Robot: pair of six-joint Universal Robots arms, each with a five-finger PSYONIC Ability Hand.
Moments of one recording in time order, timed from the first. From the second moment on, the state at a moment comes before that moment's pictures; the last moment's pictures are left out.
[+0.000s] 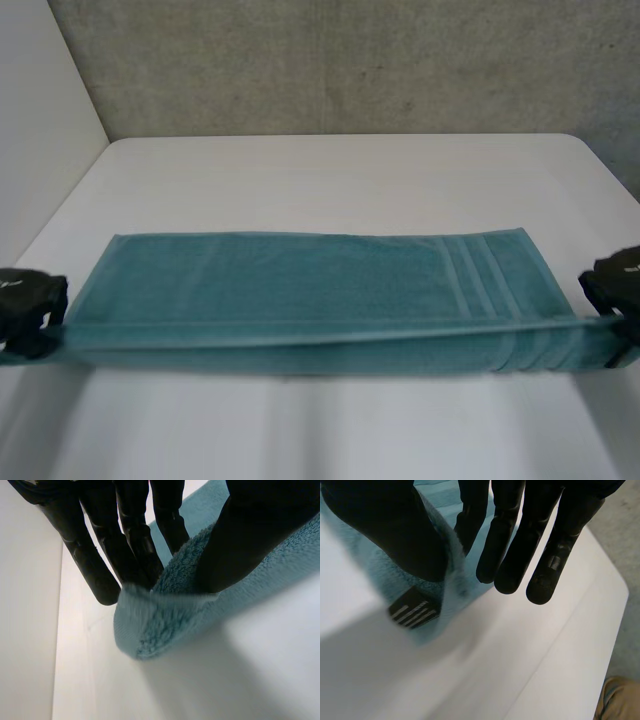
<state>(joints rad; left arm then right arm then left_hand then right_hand) 4.85 -1.54 -1.92 2.91 -1.41 3.71 1.38 -1.47 1.77 0.34 1.18 2.17 1.11 1.20 1.19 1.20 0.95 0.97 1.18 1.19 1.19 0.98</state>
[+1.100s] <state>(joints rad) 4.55 -2.00 -1.59 3.53 -1.53 3.69 1.64 -1.05 1.32 -0.08 1.41 2.63 0.21 0.21 0.22 0.21 0.05 0.21 0.22 0.22 0.24 0.07</state>
